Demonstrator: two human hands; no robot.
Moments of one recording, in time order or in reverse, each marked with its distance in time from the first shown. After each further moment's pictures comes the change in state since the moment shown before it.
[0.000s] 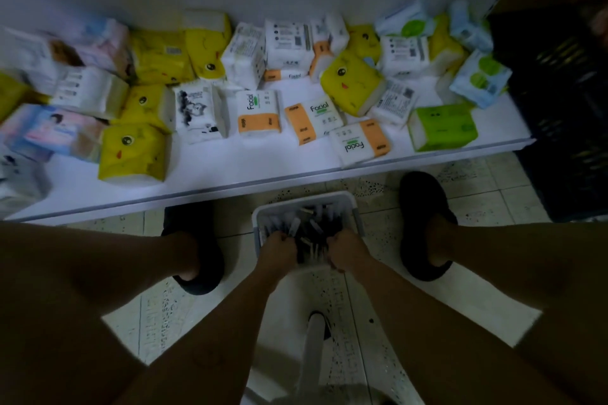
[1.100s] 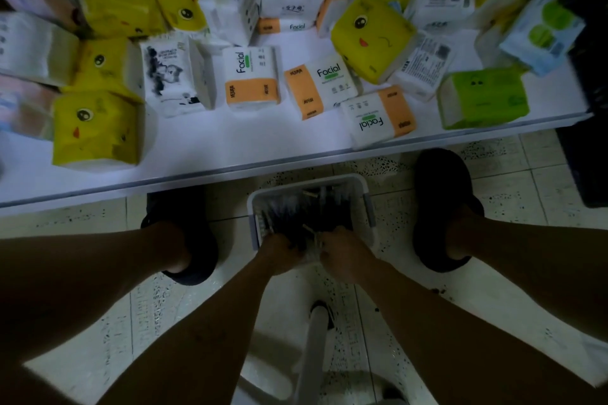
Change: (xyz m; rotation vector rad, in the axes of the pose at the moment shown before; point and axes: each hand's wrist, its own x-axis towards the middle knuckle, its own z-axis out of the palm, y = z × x) left_hand 0.067 -0.031 0.011 0.479 -0.247 0.038; right_hand 0.040 0.017 0.018 -0.575 -0.146 -0.359
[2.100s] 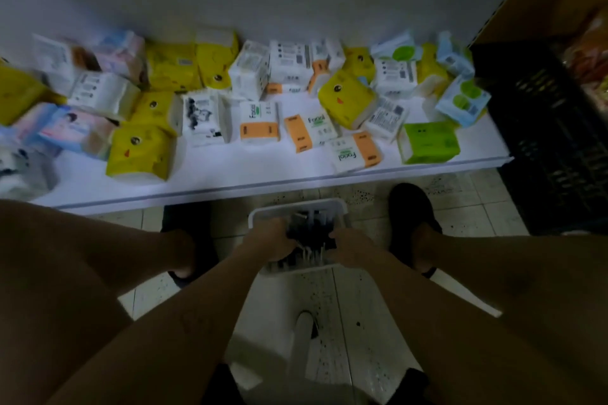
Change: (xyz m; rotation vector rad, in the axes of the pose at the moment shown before) left_hand -0.077 0.042 -0.047 0.298 0.179 0.152; right_hand -0.058 0.006 -0.053 0.138 0.045 0.071
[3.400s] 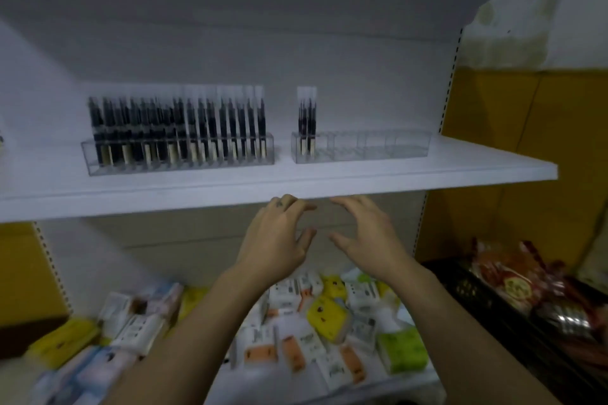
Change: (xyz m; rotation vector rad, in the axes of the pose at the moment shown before) left_hand -0.251 0.169 -0.287 0.199 1.210 0.767; right_hand -0.297 -0.184 -0.255 -0.075 1.172 -0.703
